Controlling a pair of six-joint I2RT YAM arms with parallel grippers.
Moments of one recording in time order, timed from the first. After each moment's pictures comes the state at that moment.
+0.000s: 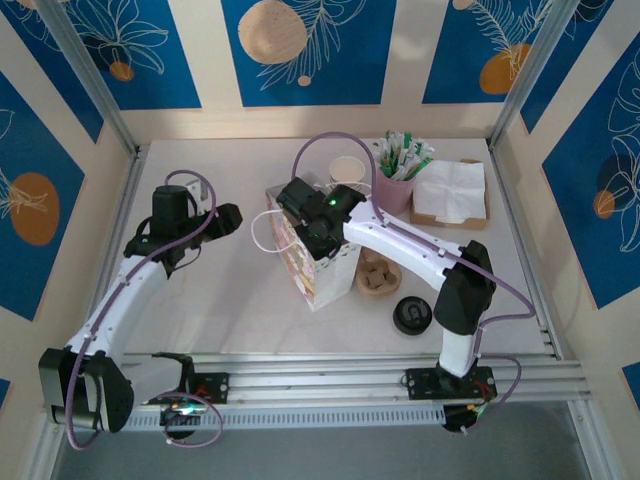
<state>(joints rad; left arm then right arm) -0.15 1.14 0.91 -0.43 0.27 -0.47 0.90 1.82 1.73 -1.13 0.27 0.39</state>
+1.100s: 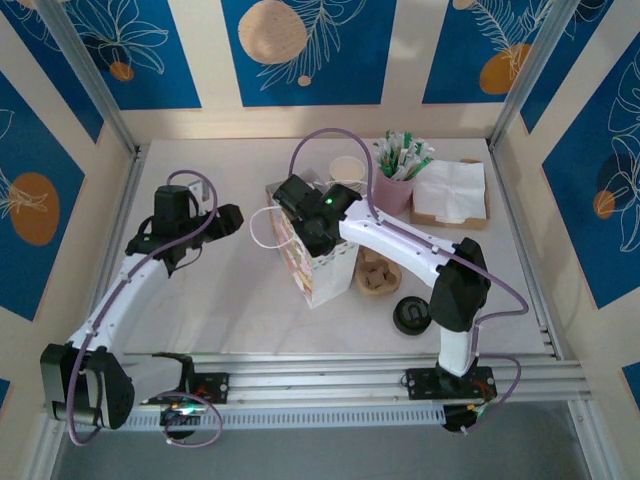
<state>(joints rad) -0.15 1.16 0.91 -0.43 0.28 -0.47 0.89 1.86 1.75 -1.05 0.32 0.40</state>
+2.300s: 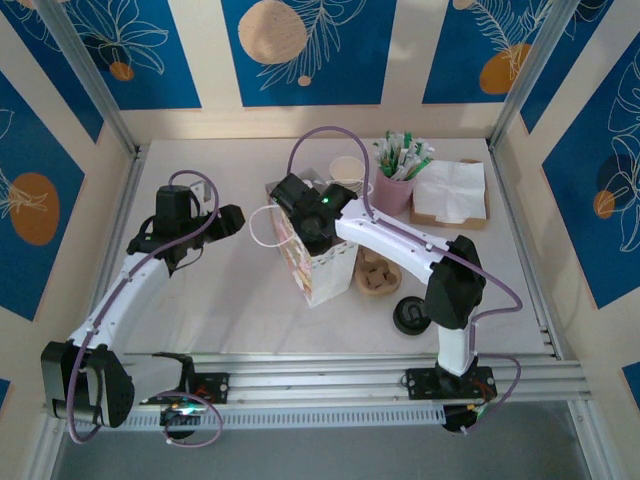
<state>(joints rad) -0.16 1.17 0.91 -0.43 0.29 -0.47 0.89 1.89 1.76 -1.02 0.36 0.41</state>
